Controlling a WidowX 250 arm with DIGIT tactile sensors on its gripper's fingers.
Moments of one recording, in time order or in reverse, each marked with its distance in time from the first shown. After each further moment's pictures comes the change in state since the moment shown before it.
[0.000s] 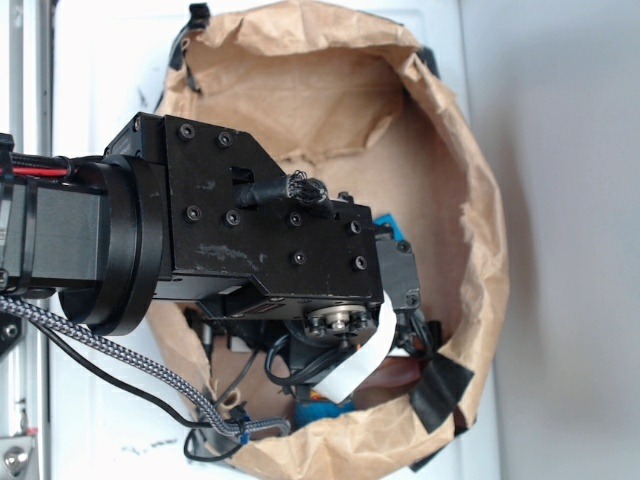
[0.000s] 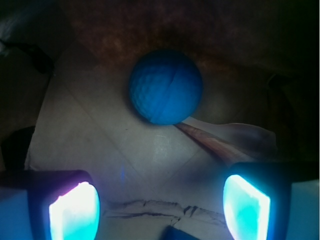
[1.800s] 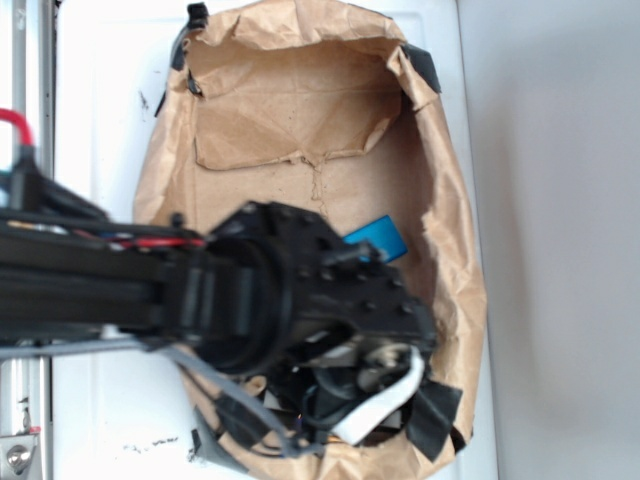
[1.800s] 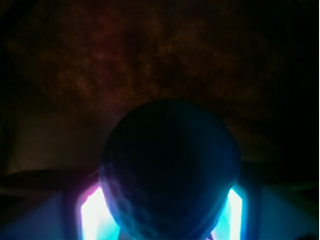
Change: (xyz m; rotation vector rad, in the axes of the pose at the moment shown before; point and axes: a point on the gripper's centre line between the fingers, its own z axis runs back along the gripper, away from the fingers) arm 0.045 -0.002 -0.053 -0.066 -0.191 -0.138
